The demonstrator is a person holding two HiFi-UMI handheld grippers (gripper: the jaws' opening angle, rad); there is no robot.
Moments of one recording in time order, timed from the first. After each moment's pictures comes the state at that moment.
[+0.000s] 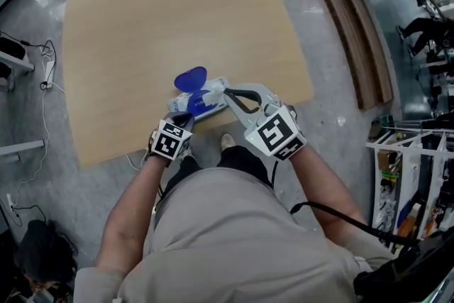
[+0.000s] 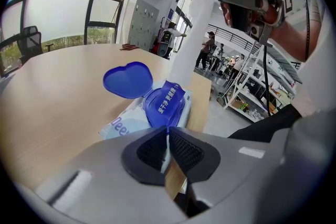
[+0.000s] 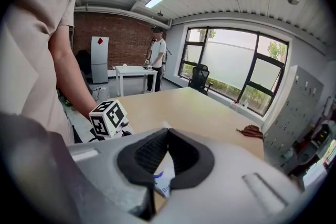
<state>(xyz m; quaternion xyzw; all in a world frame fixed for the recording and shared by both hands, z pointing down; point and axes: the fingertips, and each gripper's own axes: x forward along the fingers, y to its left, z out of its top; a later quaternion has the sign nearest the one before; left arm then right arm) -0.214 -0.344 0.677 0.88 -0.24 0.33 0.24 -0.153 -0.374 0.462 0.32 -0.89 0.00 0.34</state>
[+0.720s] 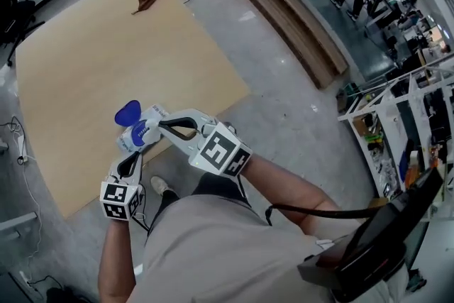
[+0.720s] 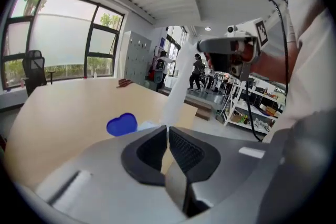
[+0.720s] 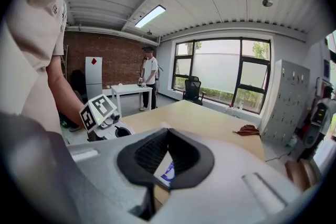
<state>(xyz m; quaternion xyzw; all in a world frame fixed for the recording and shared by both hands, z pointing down) -0.192 -0.295 0.532 0.92 -0.27 0.22 0.16 -0.114 -0.309 0.393 0.35 -0.91 0.03 0.23</state>
